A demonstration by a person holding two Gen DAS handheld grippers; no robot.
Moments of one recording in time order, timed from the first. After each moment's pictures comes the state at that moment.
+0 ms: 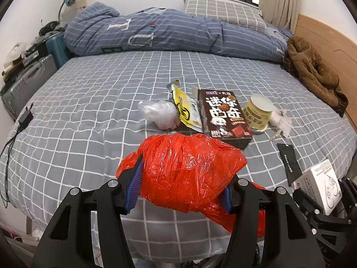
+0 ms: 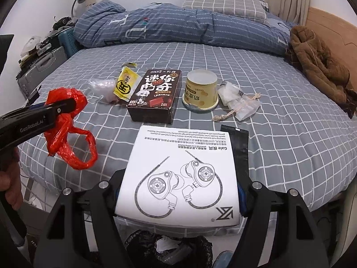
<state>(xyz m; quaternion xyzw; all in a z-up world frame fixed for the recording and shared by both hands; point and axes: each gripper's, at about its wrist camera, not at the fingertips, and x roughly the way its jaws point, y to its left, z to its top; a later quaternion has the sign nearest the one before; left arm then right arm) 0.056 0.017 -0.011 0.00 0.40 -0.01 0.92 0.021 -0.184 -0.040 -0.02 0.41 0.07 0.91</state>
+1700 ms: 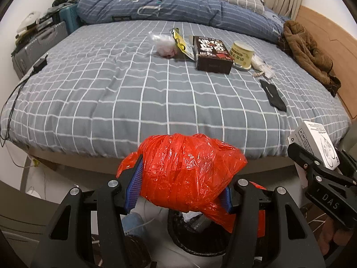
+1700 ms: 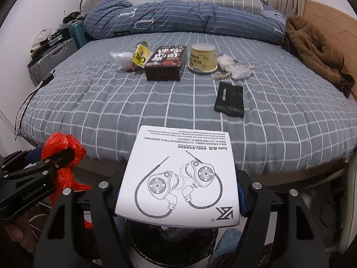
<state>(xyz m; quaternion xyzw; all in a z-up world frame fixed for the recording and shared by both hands) -0.105 0.006 -0.065 -0.04 0.45 0.00 0.89 -0.093 -0.196 -0.065 -0.02 0.42 0.09 0.90</state>
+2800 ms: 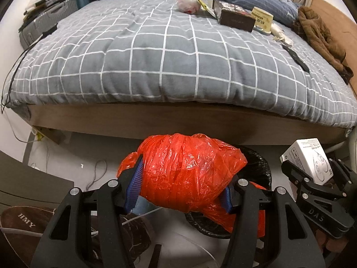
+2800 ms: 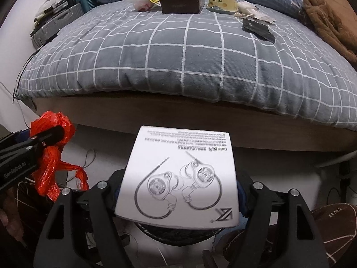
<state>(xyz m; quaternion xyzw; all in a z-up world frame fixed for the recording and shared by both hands) -0.144 0.027 -0.143 -0.04 0.51 0.03 0.86 -0.129 -0.177 -0.164 -0.04 0.50 0.11 0.86</state>
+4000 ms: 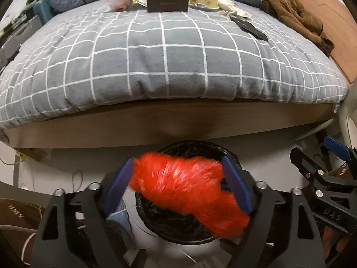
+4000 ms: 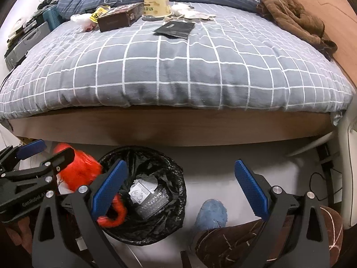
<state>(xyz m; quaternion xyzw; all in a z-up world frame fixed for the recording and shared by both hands) -0.123 -0.080 -0.159 0.00 0.51 -0.04 0.86 -0.130 -0.273 -0.151 -0.02 0.48 0.02 0.88</state>
